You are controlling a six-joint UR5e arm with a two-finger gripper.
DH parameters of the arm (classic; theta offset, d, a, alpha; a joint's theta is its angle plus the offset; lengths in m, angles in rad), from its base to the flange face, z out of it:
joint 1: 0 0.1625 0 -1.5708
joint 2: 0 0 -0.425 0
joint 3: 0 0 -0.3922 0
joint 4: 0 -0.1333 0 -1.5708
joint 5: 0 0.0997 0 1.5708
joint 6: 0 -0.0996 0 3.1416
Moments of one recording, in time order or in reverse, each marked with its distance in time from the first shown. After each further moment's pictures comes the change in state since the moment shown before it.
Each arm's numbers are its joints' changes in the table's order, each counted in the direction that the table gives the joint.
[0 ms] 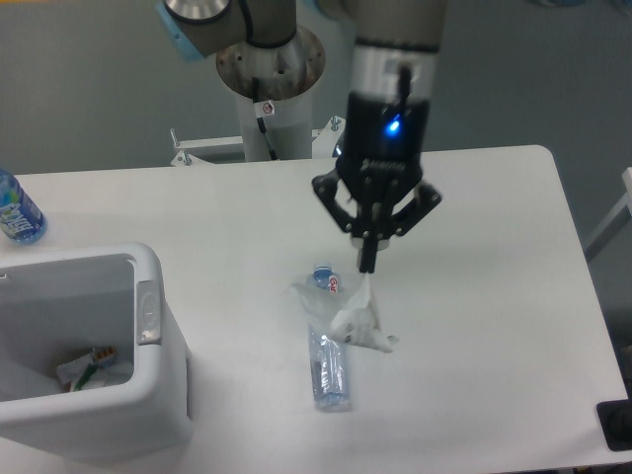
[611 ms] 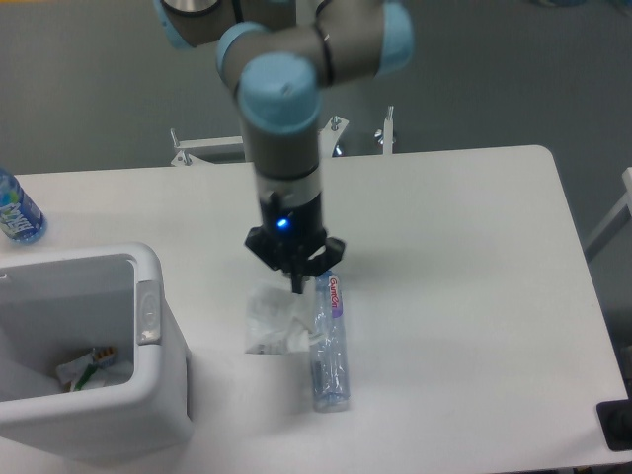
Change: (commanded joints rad) arm -0.124 0.000 0.177 0.003 0.284 -0.223
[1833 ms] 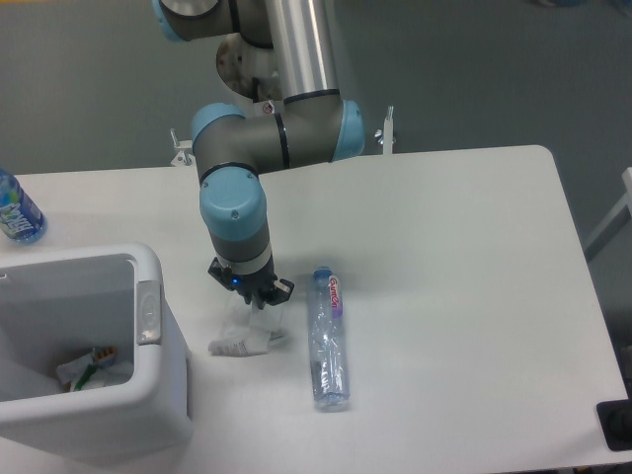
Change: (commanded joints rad) arm -0.251 0.227 0.221 -0.012 0.270 -0.081
